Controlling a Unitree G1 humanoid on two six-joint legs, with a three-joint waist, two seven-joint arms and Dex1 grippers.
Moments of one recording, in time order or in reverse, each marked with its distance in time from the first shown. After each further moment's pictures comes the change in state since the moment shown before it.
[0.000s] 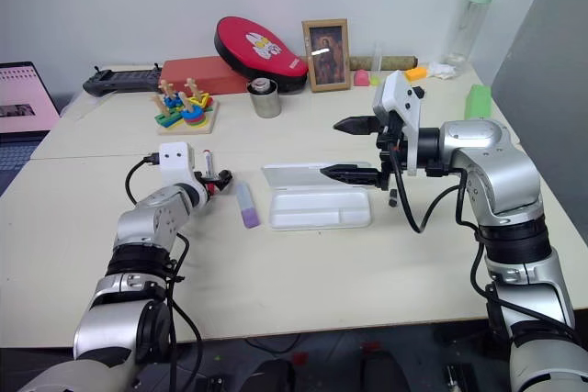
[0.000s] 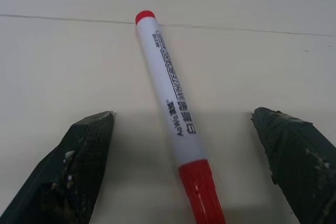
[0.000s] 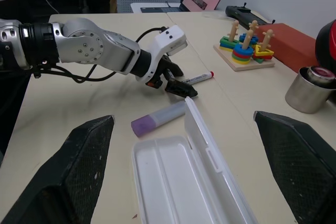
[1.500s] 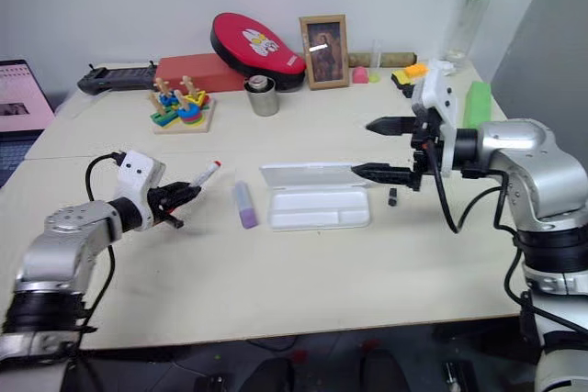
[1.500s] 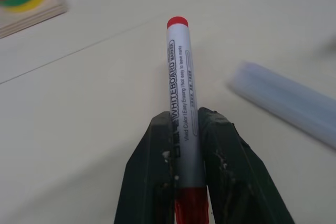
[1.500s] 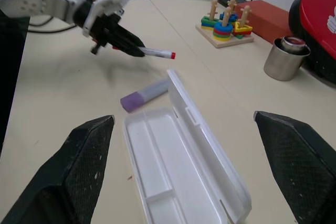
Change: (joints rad) left arm 0.416 0.467 -0.121 -0.624 -0.072 -0.053 -0.797; right arm 0.082 -0.191 -0.062 -0.037 0.109 0.033 0.012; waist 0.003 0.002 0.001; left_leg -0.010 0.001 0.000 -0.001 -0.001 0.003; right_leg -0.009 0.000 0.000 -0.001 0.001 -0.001
